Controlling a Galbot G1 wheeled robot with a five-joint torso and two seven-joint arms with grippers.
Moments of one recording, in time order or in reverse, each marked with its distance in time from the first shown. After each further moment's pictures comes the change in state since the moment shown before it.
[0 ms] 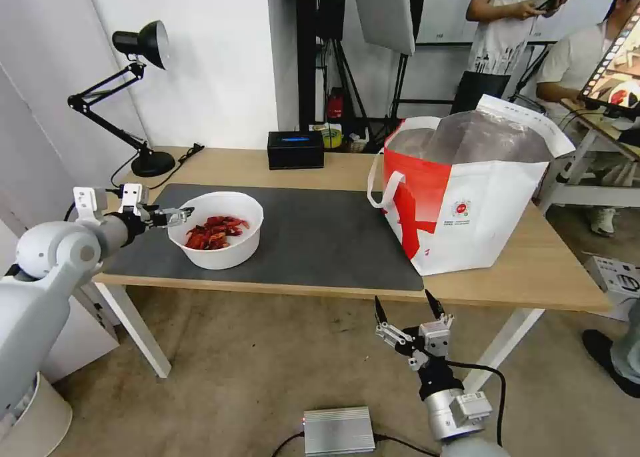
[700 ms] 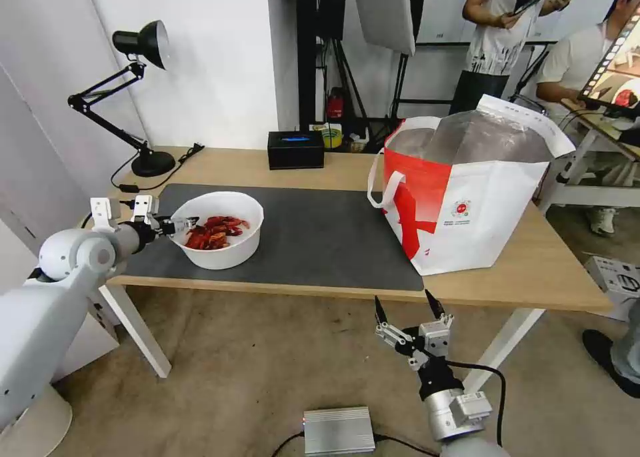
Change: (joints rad) left arm 0.010 -0.046 0.016 0.060 0.043 -0.027 0.050; right arm 0.000 0.000 0.000 0.000 0.000 0.000 0.000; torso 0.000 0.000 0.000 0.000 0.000
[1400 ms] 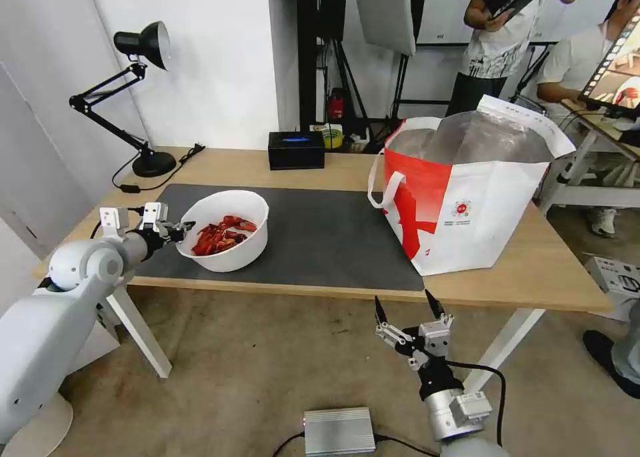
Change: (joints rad) left arm 0.026 -0.020 0.007 -0.020 0.029 -0.031 0.052; right arm 0.000 0.000 0.000 0.000 0.000 0.000 0.000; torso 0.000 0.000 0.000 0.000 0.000
